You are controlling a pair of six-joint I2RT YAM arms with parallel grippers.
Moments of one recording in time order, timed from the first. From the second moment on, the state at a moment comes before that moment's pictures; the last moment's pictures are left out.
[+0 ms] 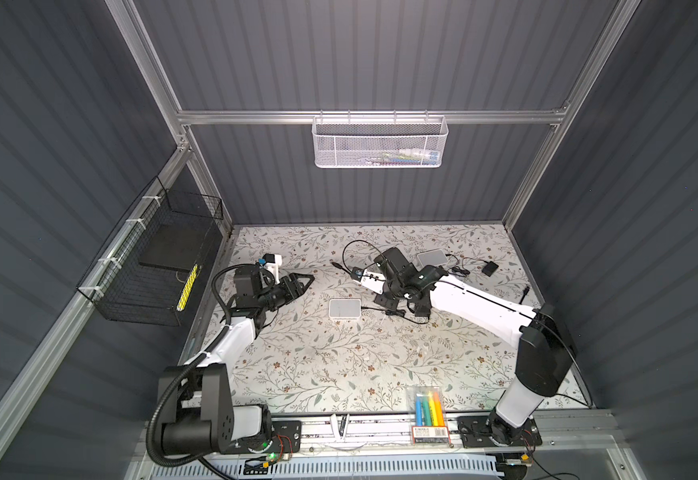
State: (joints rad) left arm -0.01 1.36 0.69 0.14 0.78 -0.62; right arm 0.79 1.69 1.35 -0.59 0.12 -0.53
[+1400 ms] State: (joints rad) left arm -0.07 1.48 0.76 0.26 0.85 -0.72; right arm 0.87 1.67 1.31 -0.55 0.07 -0.49
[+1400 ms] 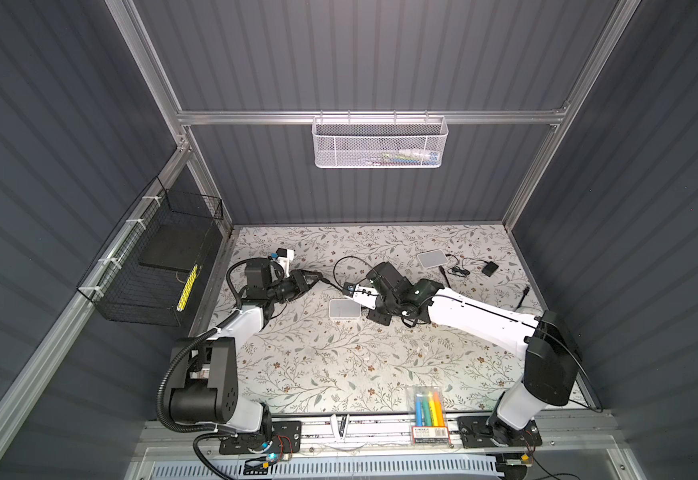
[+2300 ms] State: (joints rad) left arm -0.07 1.49 0.76 0.31 0.82 -0.76; right arm 0.91 1.67 1.27 -0.51 0.11 -0.51
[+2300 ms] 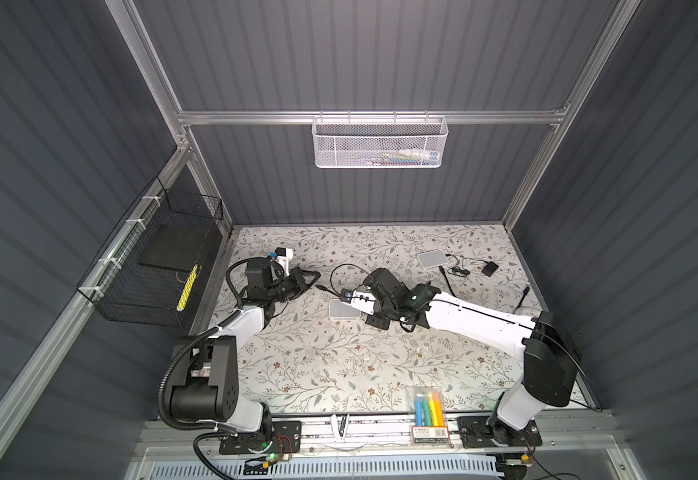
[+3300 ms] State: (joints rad) left arm -0.07 1.59 0.80 0.22 0.83 -0.76; right arm 0.92 1.66 1.23 -0.43 0.21 -0.56
